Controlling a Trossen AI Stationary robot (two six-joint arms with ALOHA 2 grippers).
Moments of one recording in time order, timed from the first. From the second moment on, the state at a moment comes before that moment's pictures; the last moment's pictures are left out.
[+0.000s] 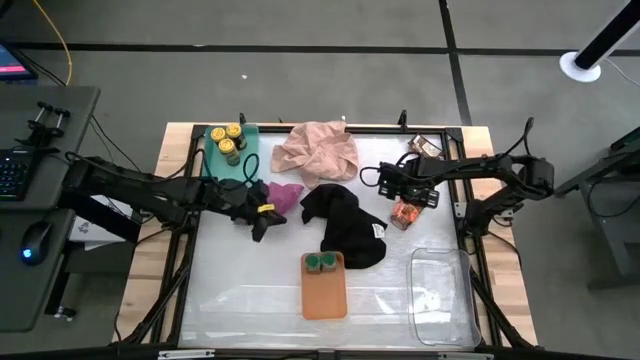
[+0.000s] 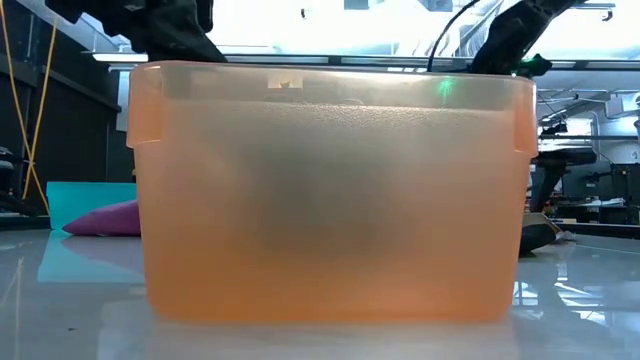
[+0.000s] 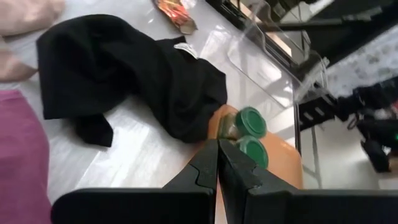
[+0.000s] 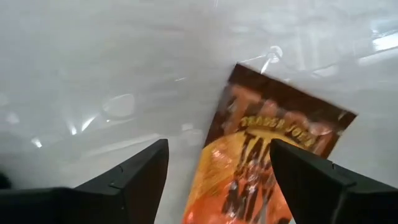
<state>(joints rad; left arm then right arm) -0.10 1.04 0.66 -0.15 -0.01 -0.68 -0.31 1.47 0.79 -0.86 0.10 1.51</state>
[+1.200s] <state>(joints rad) 0.06 1.04 0.66 -0.29 0.20 -0.47 -0.23 1.58 0.80 -0.92 0.00 1.71</state>
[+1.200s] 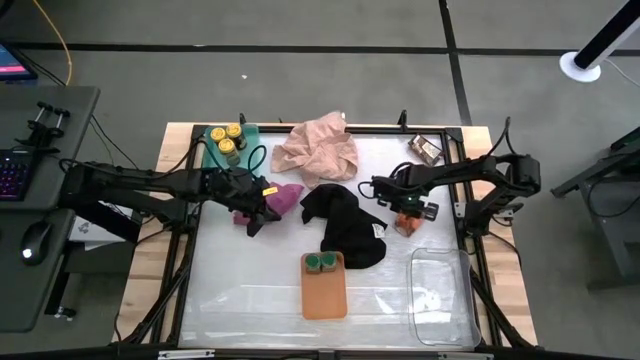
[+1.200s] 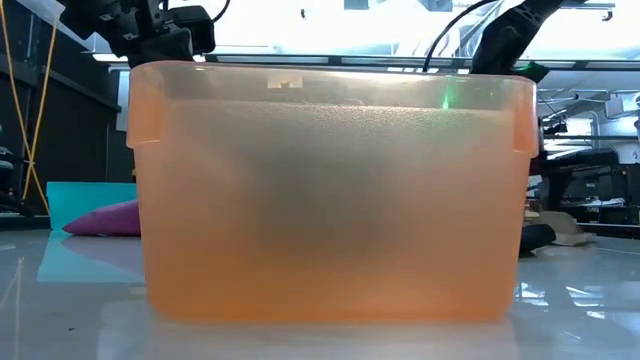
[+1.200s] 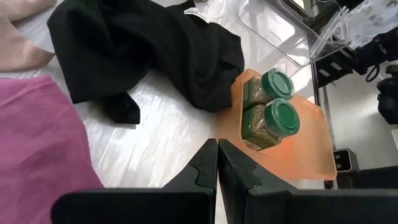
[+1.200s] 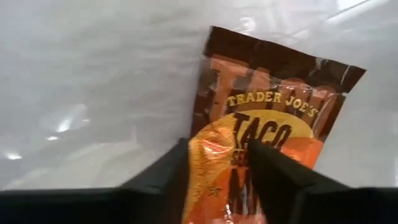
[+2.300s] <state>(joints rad) 0.17 1.04 0.66 -0.21 0.20 -0.52 0.71 1.36 1.29 -1.31 0.11 2.03</state>
